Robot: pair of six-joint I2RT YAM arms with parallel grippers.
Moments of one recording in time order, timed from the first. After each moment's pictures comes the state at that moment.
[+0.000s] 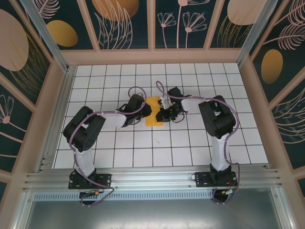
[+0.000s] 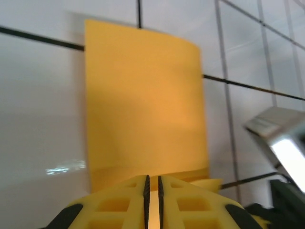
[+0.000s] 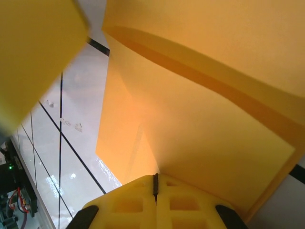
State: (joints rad) left arm -0.62 1.87 0.95 0.23 0.07 -0.82; right arm 0.48 2.05 1.21 -0.40 -0.73 0.24
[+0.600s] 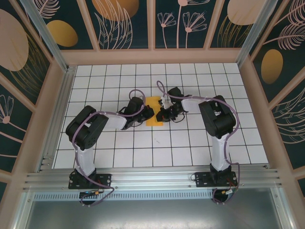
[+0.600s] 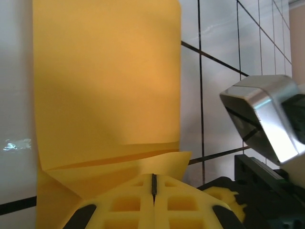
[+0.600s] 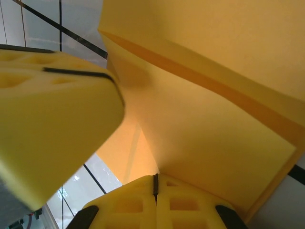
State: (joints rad) left arm -0.62 1.93 0.89 0.39 0.23 -0.97; right arm 0.48 2.05 1.21 -0.39 -0.73 0.27
